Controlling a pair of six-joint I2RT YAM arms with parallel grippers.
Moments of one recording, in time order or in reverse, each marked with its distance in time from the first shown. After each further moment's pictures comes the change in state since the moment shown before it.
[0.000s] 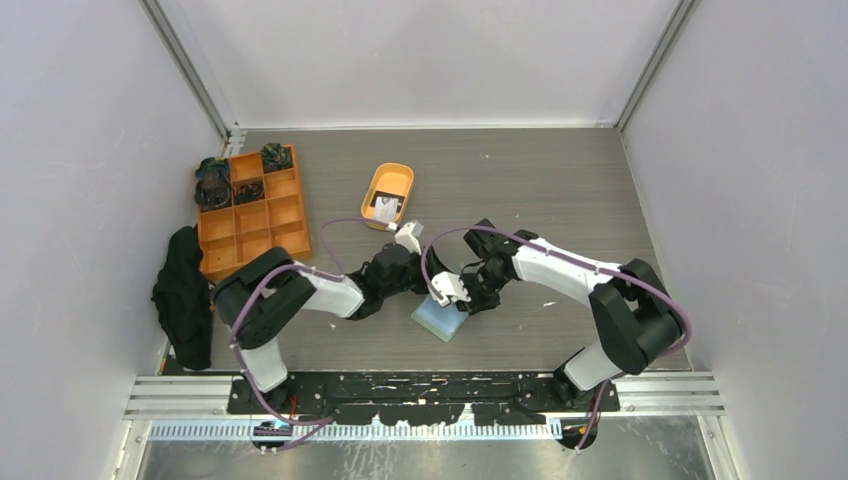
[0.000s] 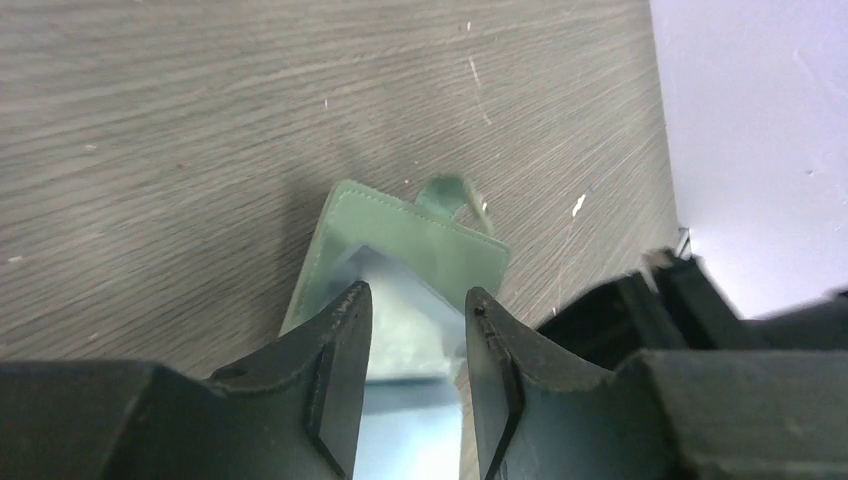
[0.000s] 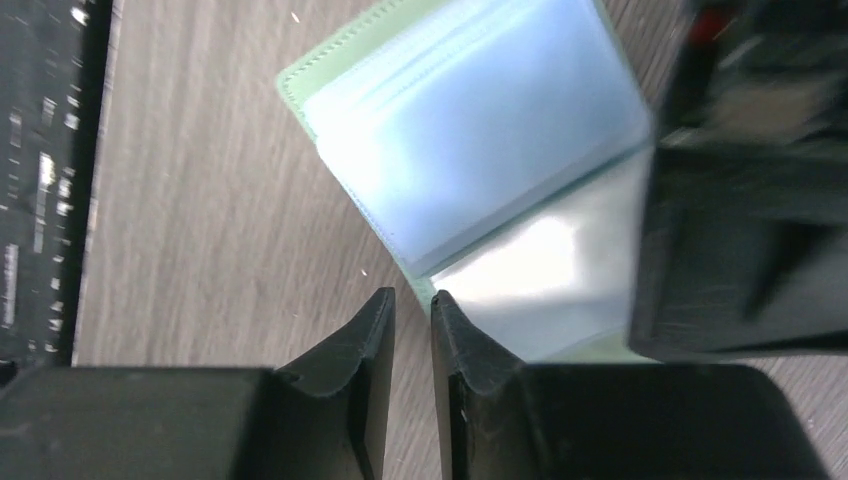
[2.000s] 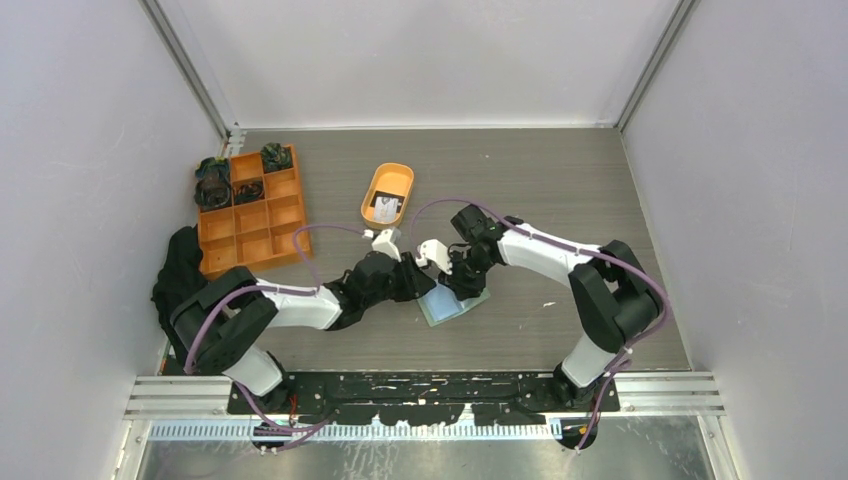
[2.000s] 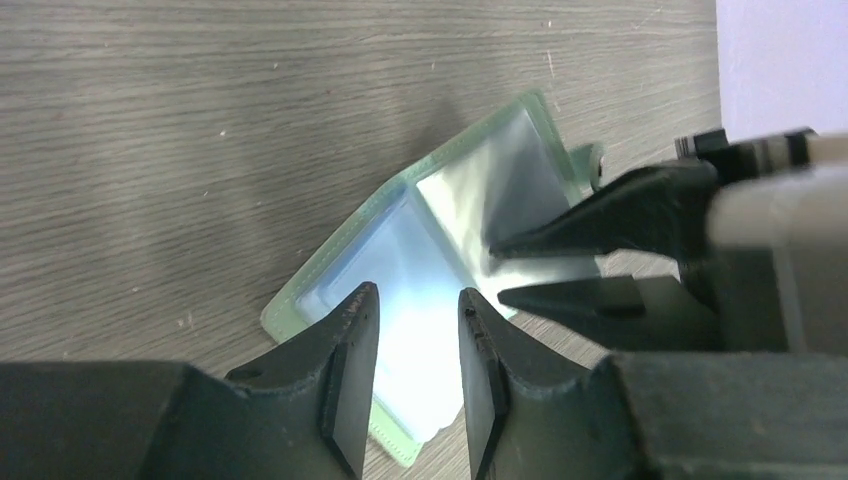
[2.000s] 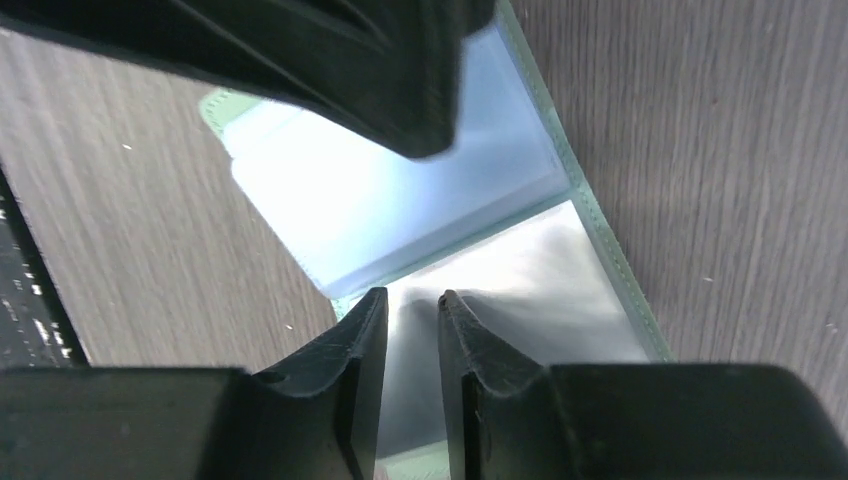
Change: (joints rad) left arm 0.004 -0.253 -0.142 -0.179 -0.141 -0.003; right arm 0.009 0.136 0.132 0.106 0.106 0.464
